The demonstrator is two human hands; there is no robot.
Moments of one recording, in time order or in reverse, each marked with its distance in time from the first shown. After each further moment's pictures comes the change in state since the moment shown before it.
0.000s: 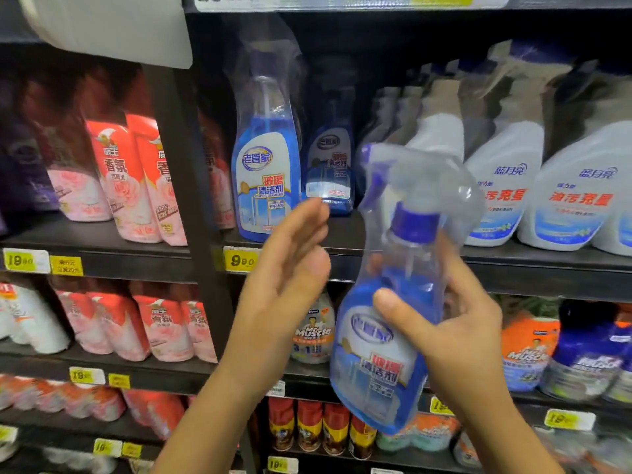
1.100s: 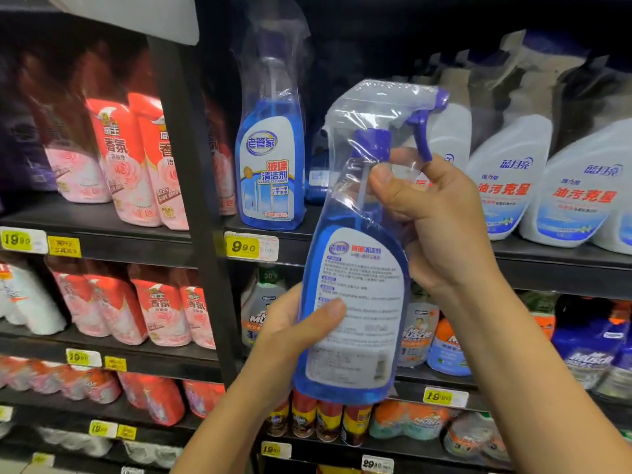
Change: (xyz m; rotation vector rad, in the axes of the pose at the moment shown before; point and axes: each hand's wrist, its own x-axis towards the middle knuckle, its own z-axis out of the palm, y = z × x) left_hand -0.030 -0.043 -0.002 -0.357 -0.097 -0.428; right_hand 0.077 -0.032 0.027 0.434 0.005 0.337
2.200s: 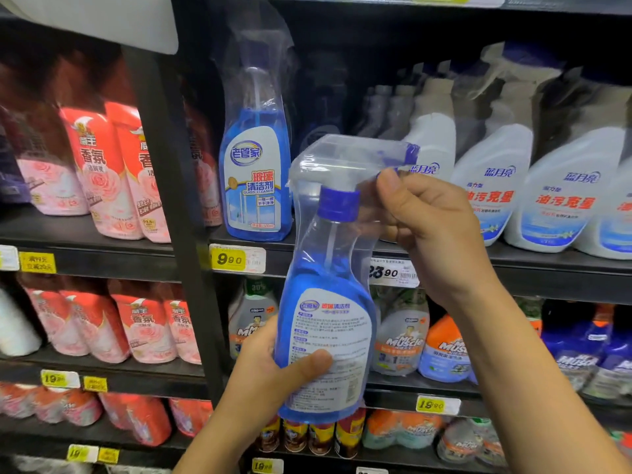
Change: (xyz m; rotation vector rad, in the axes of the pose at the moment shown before) left_hand -0.003 -0.020 -0.020 0.269 0.086 0.030; right_hand 0.008 0.002 -0.020 -0.279 -0.200 -0.112
